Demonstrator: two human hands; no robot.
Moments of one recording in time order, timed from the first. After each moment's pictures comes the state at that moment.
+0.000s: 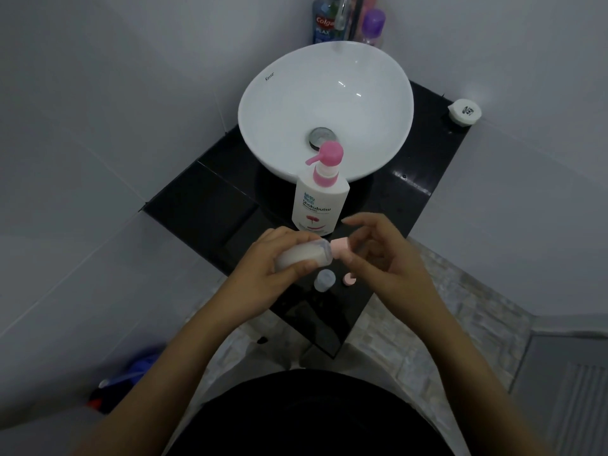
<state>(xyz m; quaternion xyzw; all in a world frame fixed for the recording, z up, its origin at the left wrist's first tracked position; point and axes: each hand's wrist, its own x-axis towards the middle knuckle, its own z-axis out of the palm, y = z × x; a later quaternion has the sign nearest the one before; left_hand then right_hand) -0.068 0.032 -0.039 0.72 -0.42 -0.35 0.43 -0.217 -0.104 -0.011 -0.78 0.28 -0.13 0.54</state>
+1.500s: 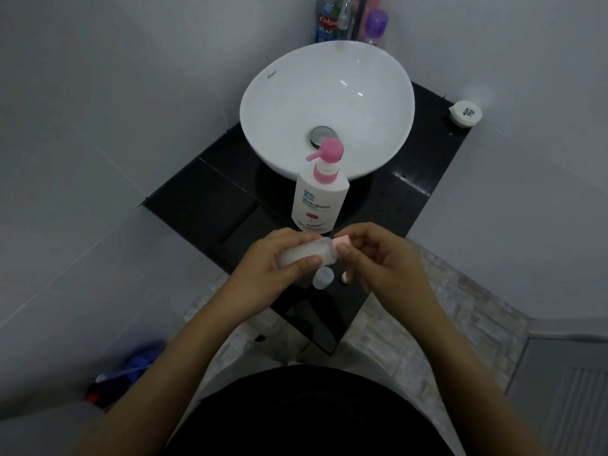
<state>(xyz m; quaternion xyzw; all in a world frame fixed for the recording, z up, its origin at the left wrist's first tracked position) -0.076 0.030 -0.038 0.70 -0.38 -0.38 0.47 -0.214 -0.098 -0.006 -0.75 0.29 -0.13 0.58</state>
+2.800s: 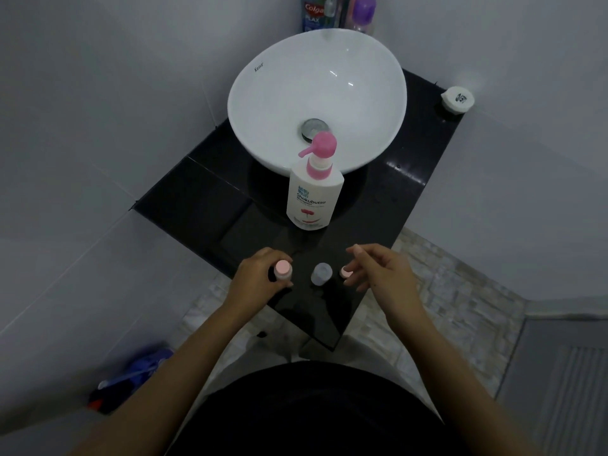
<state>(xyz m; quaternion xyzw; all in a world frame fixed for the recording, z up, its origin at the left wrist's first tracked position) -0.059 0.032 -0.163 0.81 -0.40 -0.26 0.34 -0.220 -0.098 -0.053 -0.61 0.51 -0.10 0.60</state>
